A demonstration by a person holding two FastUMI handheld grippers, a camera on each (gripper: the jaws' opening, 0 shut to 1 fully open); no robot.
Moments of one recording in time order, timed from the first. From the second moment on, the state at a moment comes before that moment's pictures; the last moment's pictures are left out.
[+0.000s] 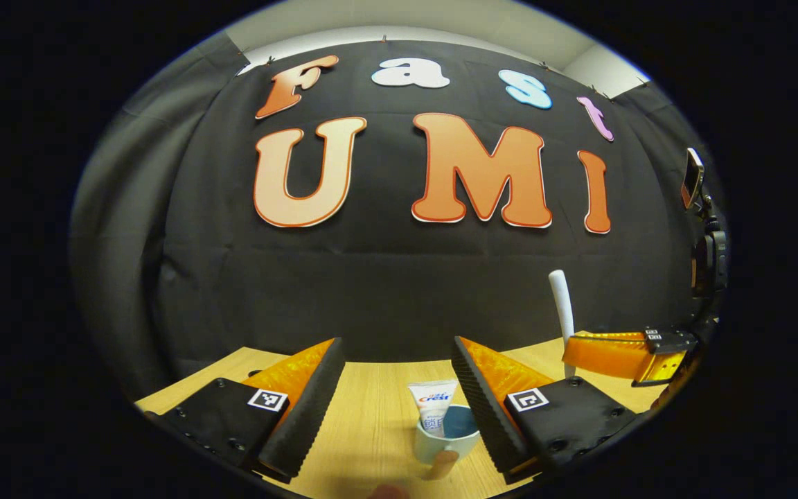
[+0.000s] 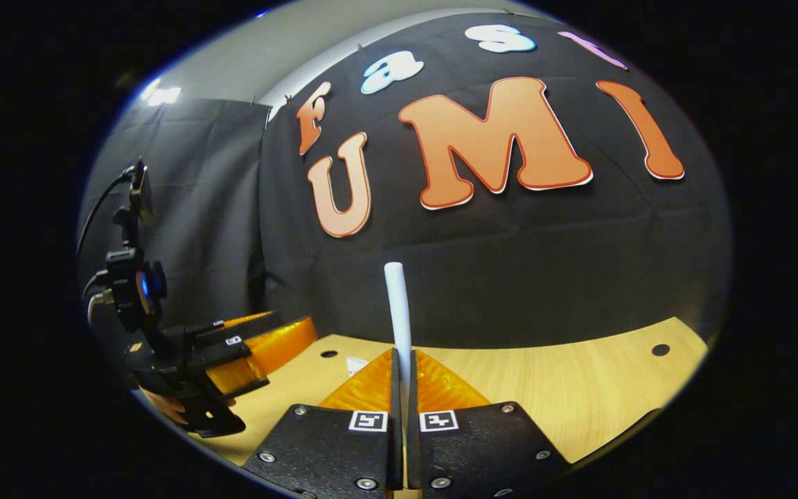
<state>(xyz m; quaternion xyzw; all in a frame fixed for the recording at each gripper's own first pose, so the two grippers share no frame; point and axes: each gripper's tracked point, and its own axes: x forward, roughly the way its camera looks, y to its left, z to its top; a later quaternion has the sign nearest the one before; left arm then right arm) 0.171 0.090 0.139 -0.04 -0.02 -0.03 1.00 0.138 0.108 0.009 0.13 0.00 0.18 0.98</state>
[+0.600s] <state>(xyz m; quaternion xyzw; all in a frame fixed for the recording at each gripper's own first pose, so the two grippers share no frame) 0.144 0.138 0.116 -0.05 0.00 0.00 1.00 0.202 0.135 0.016 0.22 -0.07 0.18 0.96</state>
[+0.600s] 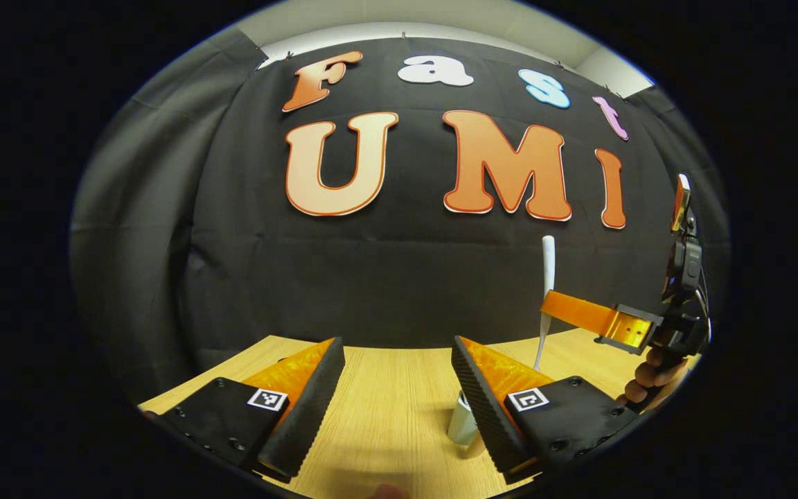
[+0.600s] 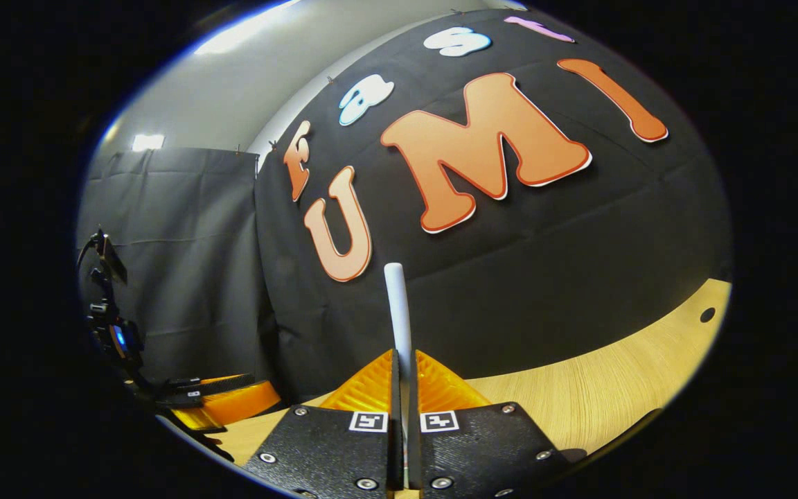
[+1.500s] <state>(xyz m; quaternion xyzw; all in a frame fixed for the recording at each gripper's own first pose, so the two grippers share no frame) 0.132 0.121 0.083 -0.08 0.04 -0.02 1.00 0.208 0.169 -0.056 0.21 0.01 0.21 0.95</state>
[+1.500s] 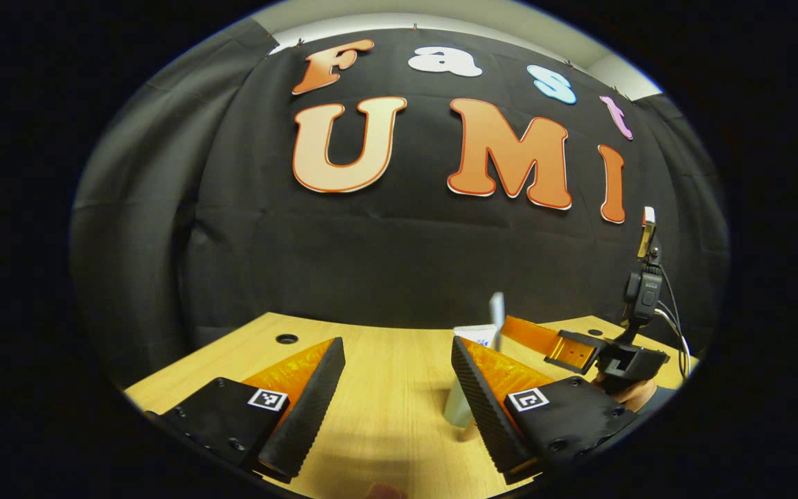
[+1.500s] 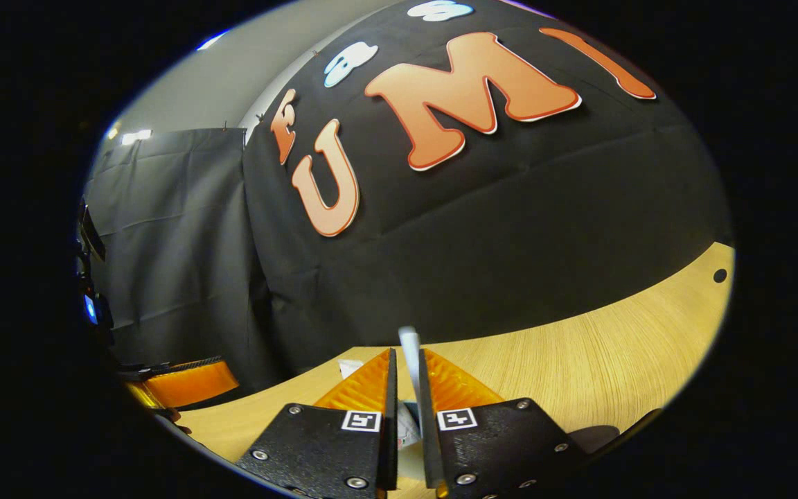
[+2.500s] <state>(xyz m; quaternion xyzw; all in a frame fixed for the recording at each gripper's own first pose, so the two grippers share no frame) 0.166 0.036 0.079 0.03 0.29 -0.21 0.93 0.122 -0.034 -0.017 0.06 0.00 0.09 0.99</state>
